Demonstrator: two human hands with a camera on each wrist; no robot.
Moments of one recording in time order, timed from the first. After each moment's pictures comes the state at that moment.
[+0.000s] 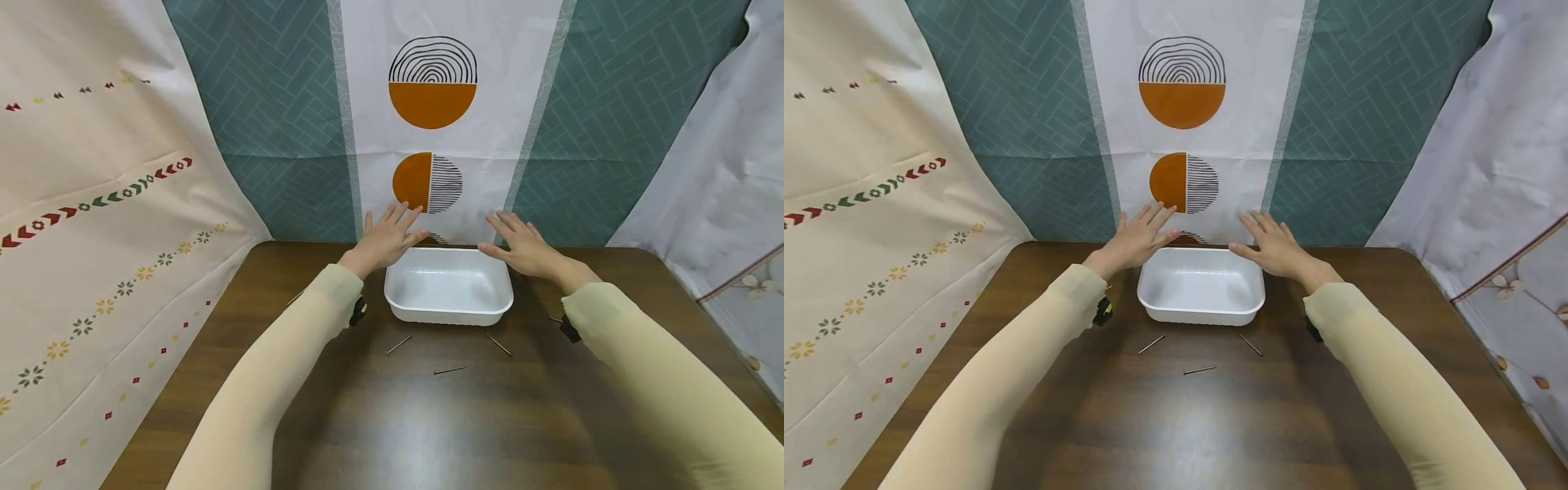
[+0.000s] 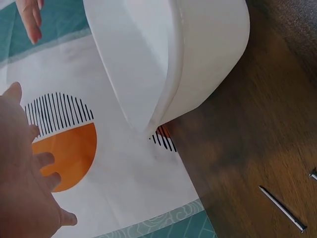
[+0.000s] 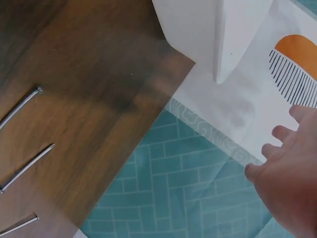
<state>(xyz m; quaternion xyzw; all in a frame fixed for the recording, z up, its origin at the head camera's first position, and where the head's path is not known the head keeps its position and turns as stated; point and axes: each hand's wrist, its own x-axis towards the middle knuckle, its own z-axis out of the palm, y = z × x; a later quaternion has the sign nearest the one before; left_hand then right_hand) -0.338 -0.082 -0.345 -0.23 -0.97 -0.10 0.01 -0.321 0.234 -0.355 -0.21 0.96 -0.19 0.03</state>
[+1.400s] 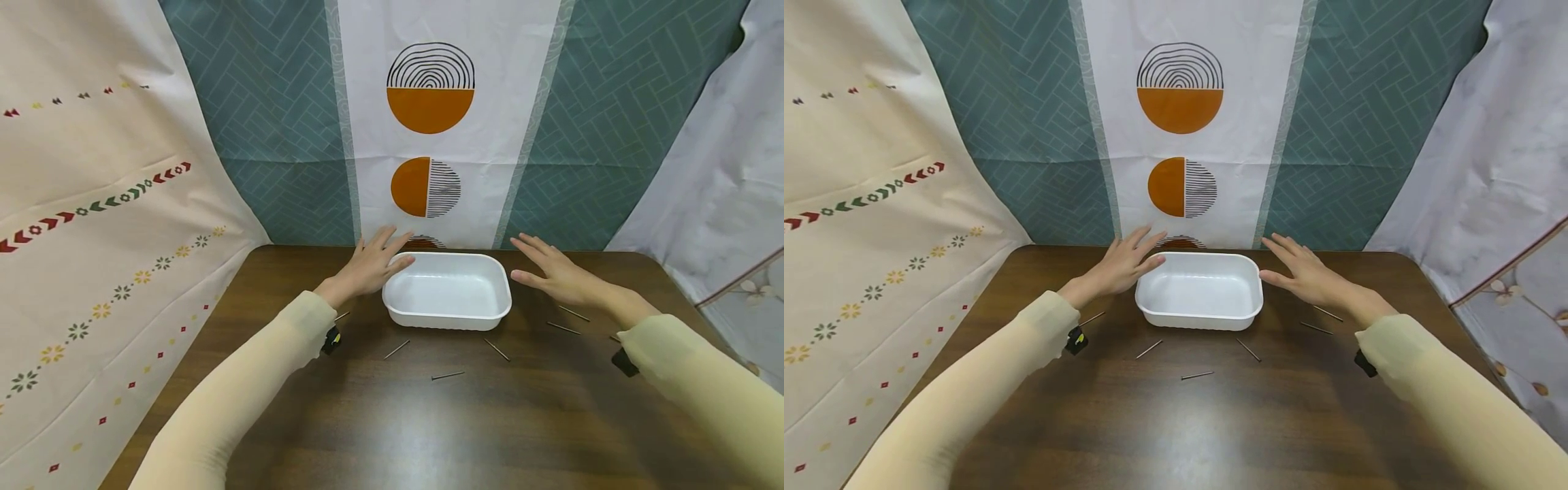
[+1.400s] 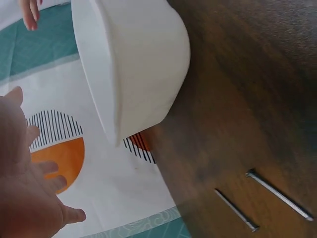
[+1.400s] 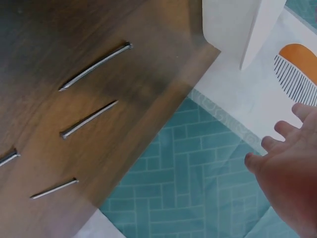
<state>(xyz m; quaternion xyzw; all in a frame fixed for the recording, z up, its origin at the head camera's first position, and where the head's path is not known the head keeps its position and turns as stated) -0.308 -0.109 -0.364 -0.27 -0.95 -0.18 -0.01 -0.268 0.285 -0.355 -0.24 0.94 -0.25 0.06</state>
